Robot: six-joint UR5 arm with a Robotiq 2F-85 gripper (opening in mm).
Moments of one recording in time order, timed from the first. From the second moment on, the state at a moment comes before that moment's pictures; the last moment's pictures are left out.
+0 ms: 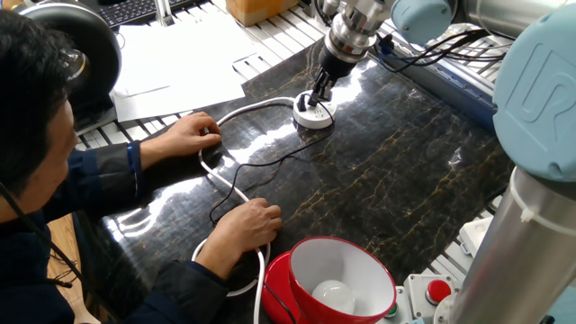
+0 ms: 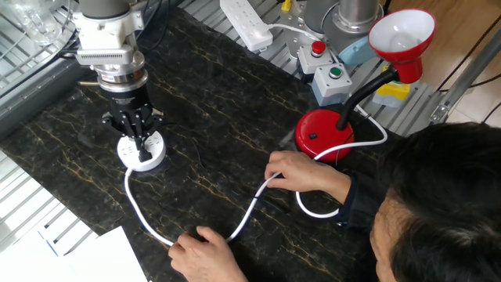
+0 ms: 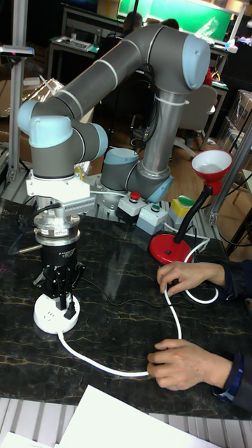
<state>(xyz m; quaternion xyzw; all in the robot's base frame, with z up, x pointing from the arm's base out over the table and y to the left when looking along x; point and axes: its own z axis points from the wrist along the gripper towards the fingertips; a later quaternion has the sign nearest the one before) 0.606 -0.094 0.032 -0.36 0.92 0.06 0.16</state>
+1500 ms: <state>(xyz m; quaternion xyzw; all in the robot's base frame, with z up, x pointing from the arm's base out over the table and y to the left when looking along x) 0.596 -0.117 0.031 -0.38 0.91 0.06 0.15</state>
